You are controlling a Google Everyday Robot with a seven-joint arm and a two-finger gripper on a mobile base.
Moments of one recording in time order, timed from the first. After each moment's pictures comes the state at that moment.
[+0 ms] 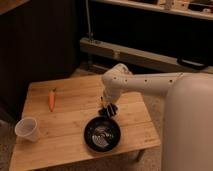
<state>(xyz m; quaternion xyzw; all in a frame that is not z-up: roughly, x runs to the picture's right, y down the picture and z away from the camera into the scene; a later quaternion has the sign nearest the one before) 0.026 0.081 0.847 -0.26 0.11 0.54 0.79</state>
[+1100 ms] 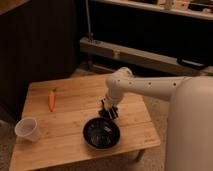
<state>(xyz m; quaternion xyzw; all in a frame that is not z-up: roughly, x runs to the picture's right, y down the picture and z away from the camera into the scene) 0.033 0.096 0.852 -0.27 0.10 0.52 0.80</state>
